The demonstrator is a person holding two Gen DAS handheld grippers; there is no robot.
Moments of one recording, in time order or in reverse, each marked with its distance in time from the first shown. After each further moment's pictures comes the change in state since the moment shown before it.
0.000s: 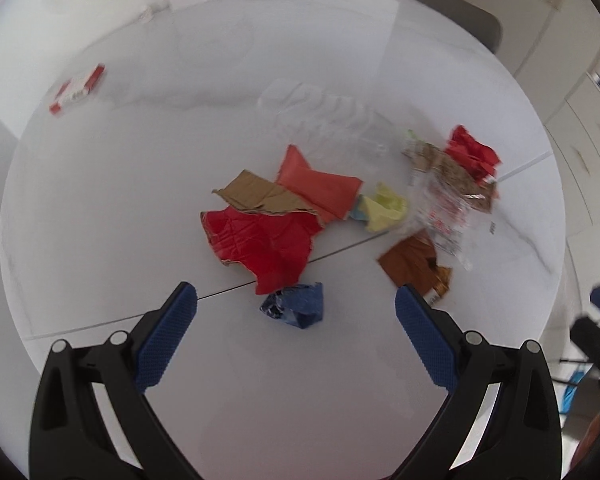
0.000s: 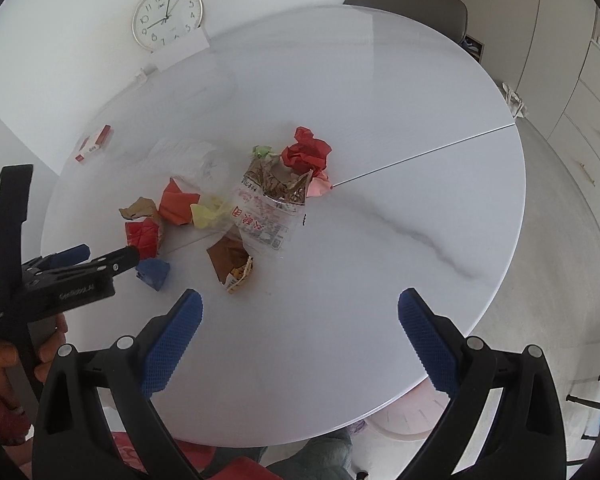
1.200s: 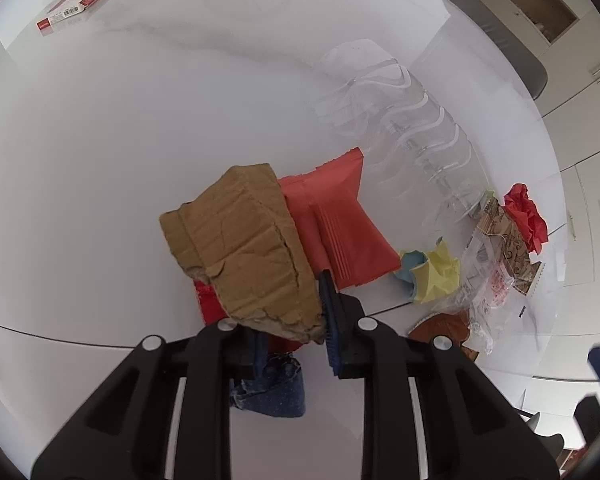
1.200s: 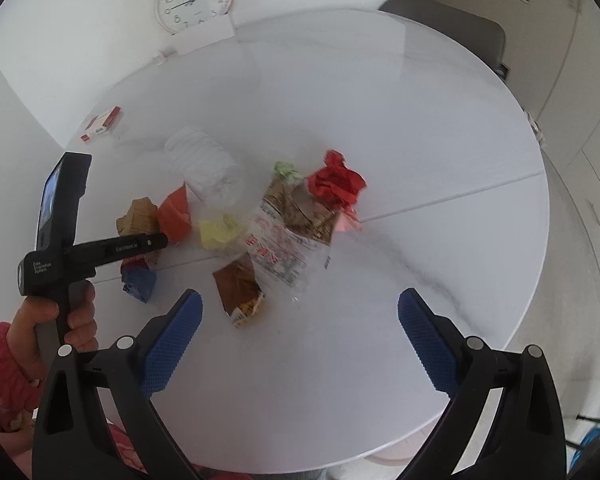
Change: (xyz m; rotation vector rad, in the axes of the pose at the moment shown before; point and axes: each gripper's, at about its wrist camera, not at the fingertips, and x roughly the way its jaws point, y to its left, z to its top) left arm 0.076 0.034 0.035 -0.195 0.073 -0.131; right arm 0.027 0.030 0.046 -0.152 0.009 0.007
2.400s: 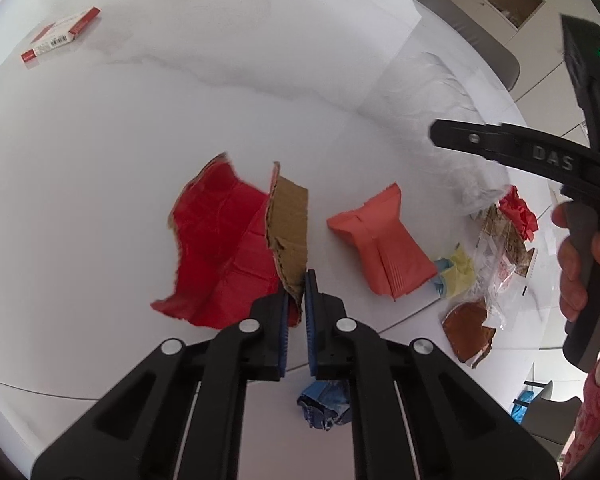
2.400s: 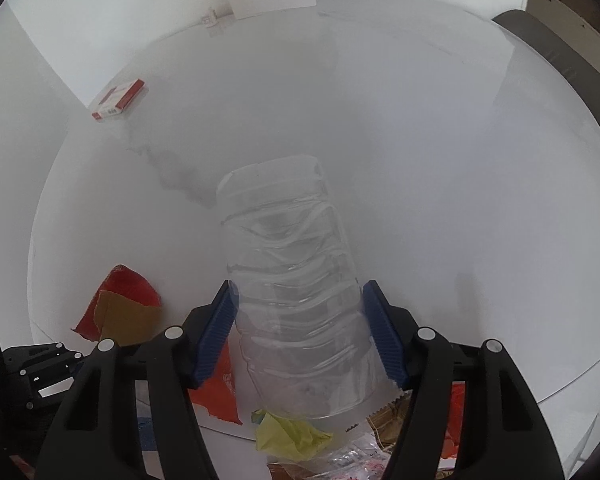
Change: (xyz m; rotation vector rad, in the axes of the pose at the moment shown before) left arm -0.015 0.035 0.025 0.122 -0.047 -0.054; right arm 0.142 0.081 0.137 -0.160 0.095 0.122
